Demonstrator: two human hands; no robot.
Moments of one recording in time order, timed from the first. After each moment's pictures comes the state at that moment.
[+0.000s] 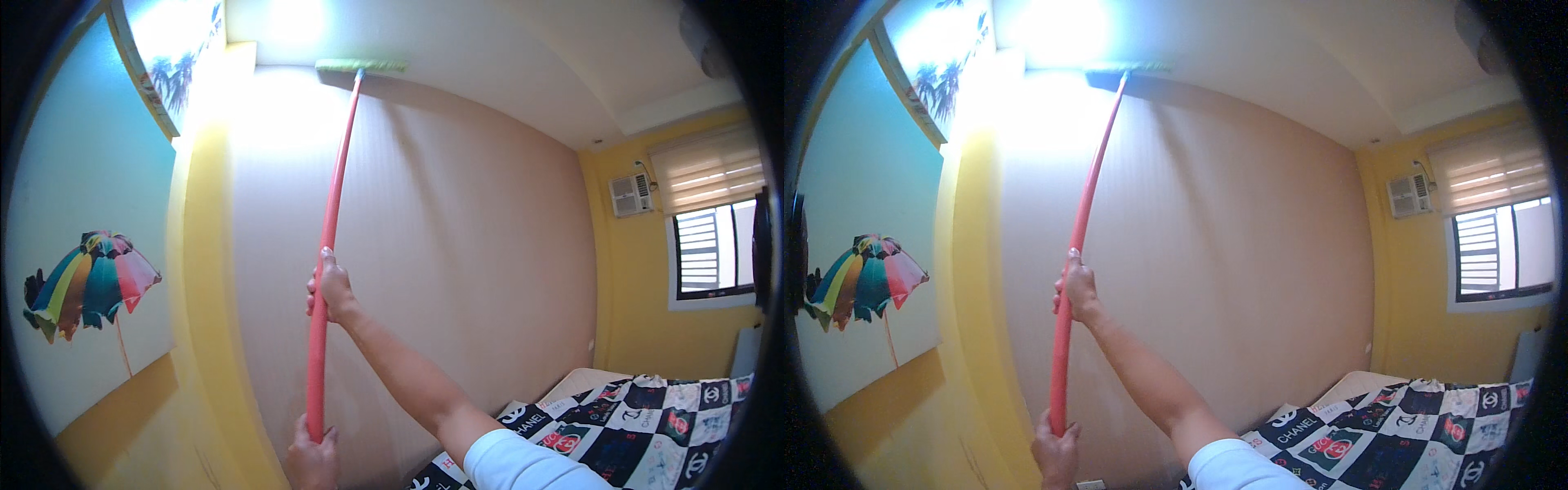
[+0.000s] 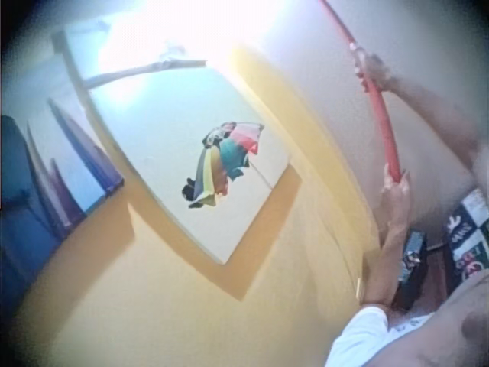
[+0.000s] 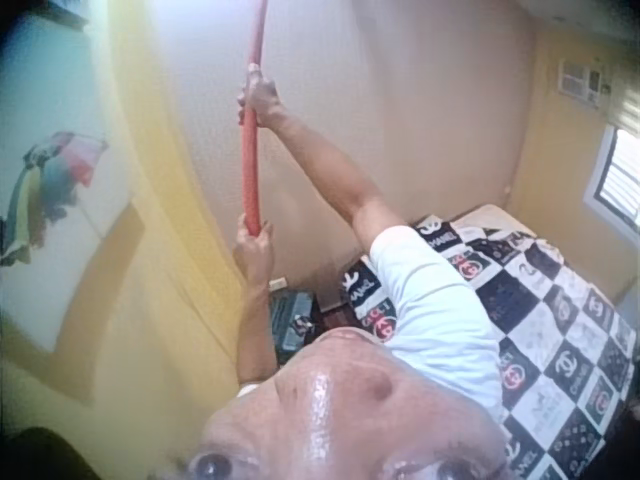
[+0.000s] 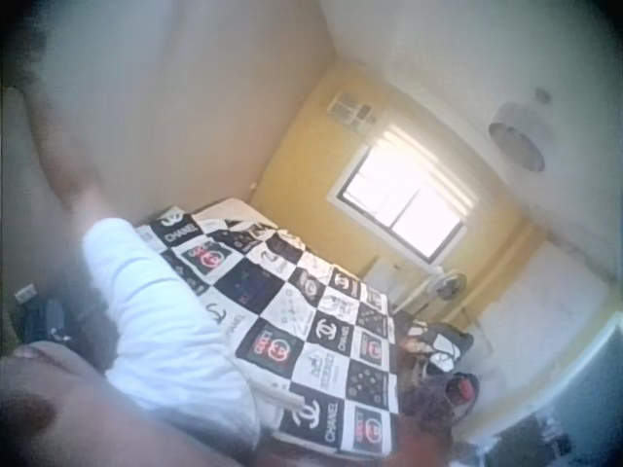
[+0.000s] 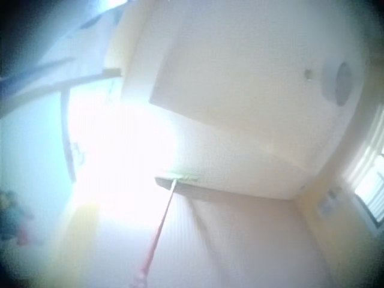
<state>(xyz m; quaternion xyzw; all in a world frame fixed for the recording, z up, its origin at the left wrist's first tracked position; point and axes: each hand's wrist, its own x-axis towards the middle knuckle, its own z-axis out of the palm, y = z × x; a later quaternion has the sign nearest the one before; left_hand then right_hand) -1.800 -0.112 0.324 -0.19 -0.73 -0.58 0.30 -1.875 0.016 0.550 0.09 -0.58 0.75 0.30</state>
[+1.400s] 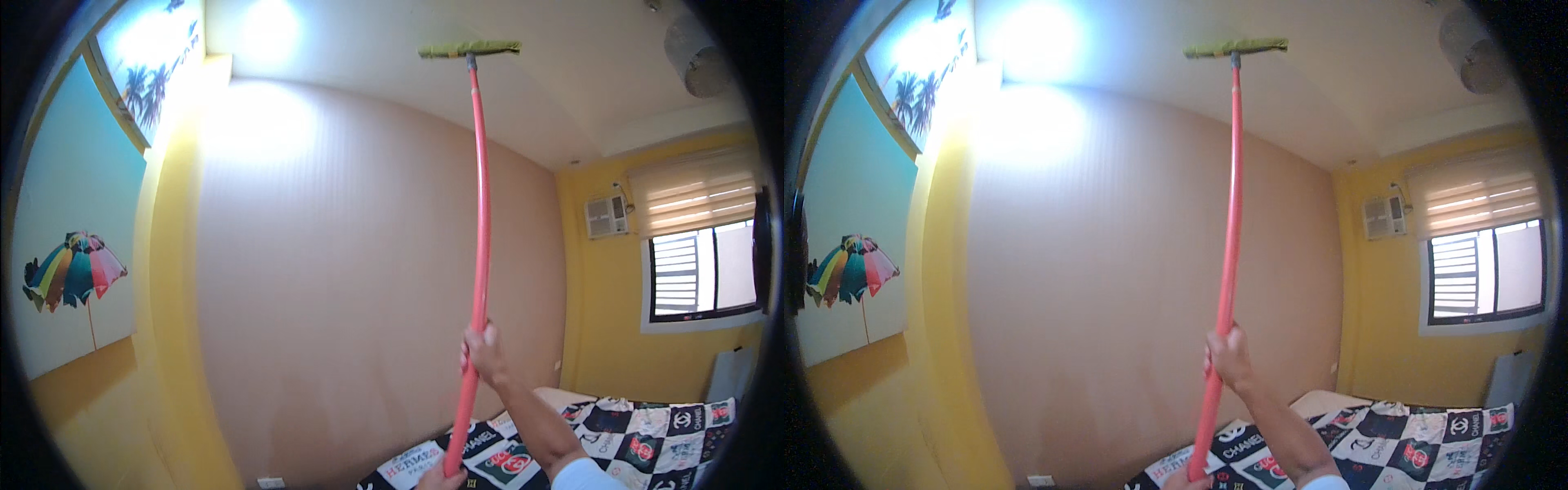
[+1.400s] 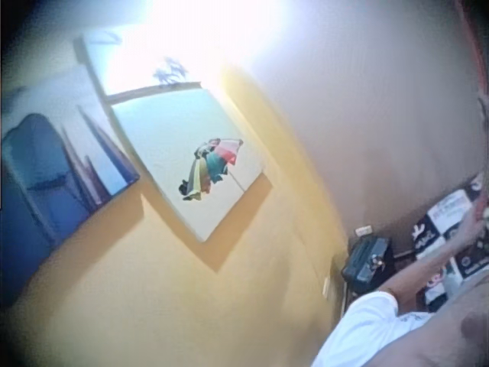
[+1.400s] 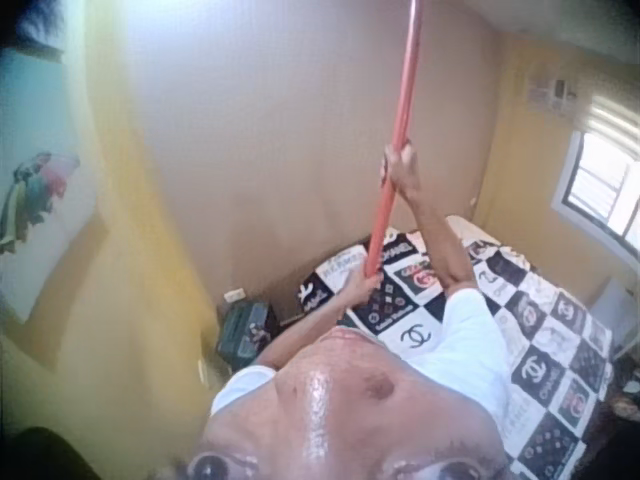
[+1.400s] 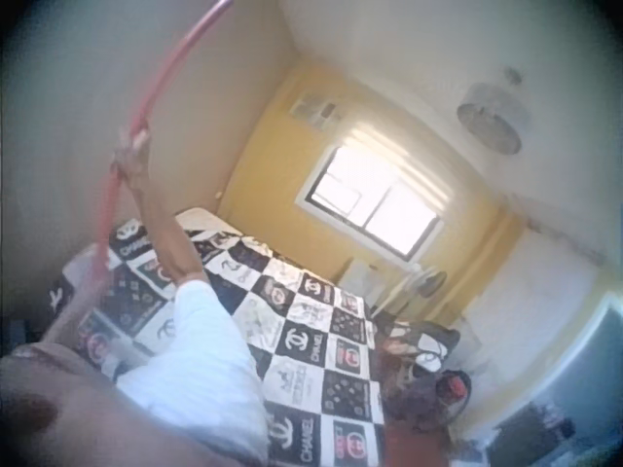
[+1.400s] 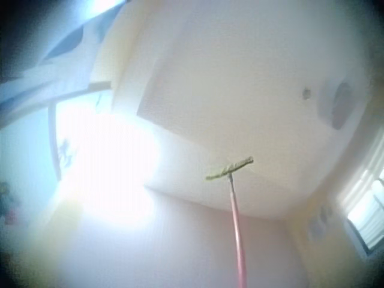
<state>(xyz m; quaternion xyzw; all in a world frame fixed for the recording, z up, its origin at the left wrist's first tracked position) -1.581 0.096 0.236 -0.45 -0.61 -0.56 -0.32 -1.544 0.235 0.447 -0.01 -0.66 0.52 0.54</state>
